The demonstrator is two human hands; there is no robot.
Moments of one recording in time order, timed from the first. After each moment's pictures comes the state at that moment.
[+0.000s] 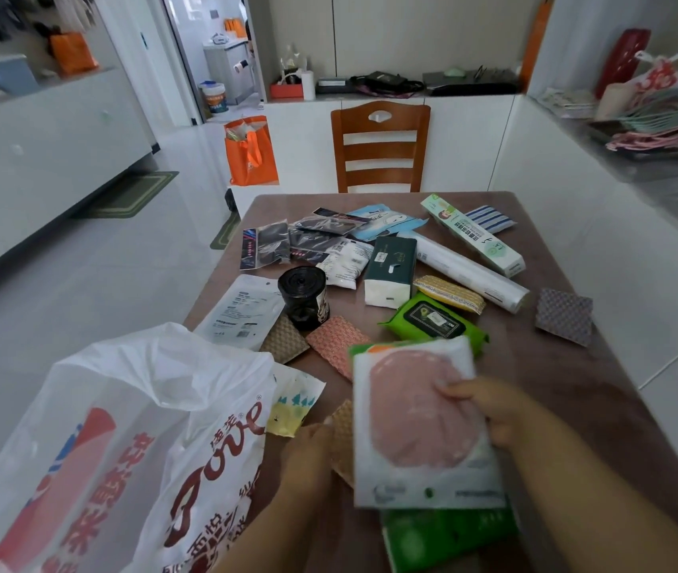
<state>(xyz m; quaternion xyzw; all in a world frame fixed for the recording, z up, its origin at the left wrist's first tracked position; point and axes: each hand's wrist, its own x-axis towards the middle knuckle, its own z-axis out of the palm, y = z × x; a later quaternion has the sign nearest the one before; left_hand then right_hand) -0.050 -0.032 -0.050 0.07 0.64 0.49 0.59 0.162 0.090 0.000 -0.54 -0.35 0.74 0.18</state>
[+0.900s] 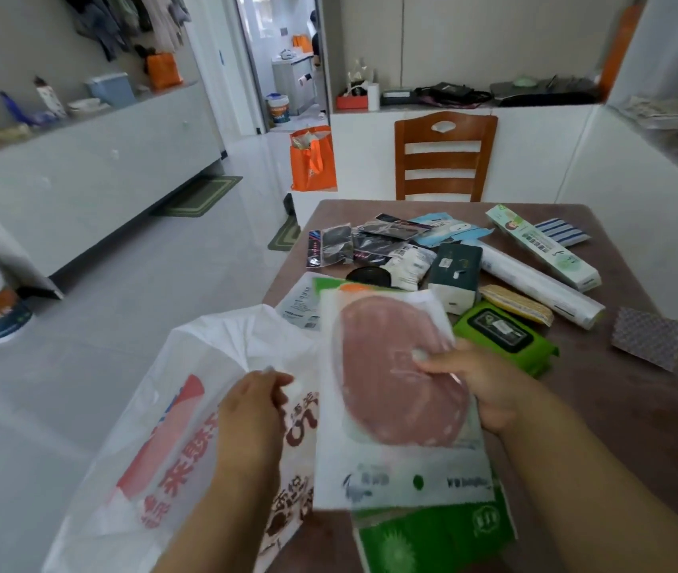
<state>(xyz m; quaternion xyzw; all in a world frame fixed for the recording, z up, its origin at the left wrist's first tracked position) -0.117 -0.104 0.097 0.15 0.73 0.61 0.27 0.063 0.036 0.095 -0.30 -0.45 0.83 0.18</state>
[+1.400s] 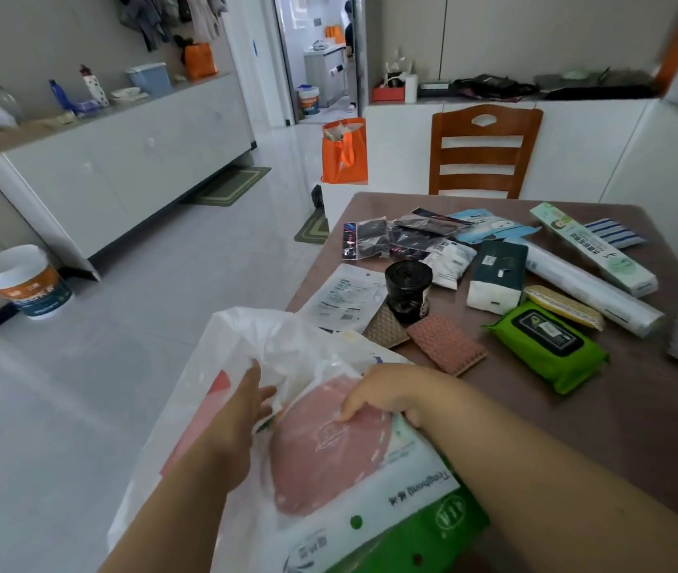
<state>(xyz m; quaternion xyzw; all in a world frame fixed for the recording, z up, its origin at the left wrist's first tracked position) -0.202 -0.140 0.071 0.09 0.75 0.46 0.47 -0.057 -0.006 0.086 -0.43 -0.65 0.61 -0.13</state>
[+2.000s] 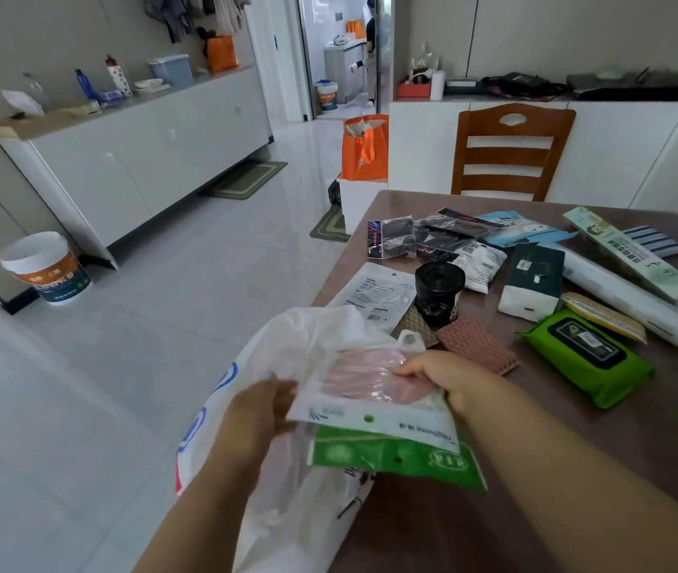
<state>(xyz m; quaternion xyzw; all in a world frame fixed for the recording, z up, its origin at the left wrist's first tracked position) -0.211 -0.153 0.066 0.11 0.74 0.57 0.35 -0.066 0.032 0.047 -0.50 -0.48 0.72 0.00</state>
